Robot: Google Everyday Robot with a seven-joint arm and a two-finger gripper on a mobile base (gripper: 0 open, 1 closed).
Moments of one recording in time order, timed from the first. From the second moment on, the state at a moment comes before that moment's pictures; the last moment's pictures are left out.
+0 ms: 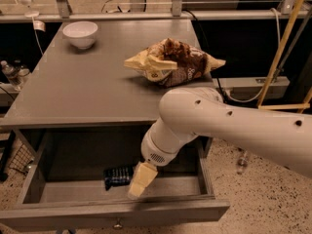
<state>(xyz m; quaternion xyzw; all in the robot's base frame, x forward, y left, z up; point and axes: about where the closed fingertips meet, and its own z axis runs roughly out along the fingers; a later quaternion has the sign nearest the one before) 0.435 0.041 0.705 -0.61 0.76 0.16 0.16</state>
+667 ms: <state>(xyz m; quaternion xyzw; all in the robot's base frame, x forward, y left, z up) 0.446 0.053 0.701 -0.60 0.76 0.17 0.19</state>
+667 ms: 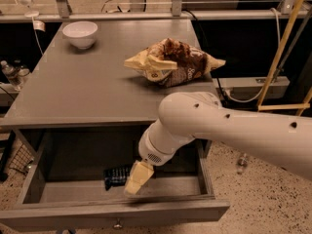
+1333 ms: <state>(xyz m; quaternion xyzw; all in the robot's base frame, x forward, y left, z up) 0.458 0.048 0.684 -0.55 0.78 0.19 0.23</state>
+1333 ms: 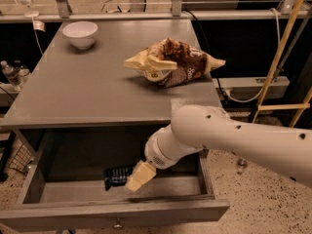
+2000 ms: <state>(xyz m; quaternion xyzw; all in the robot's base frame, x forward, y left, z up) 0.474 0.060 0.666 -0.53 0.79 0.19 0.25</state>
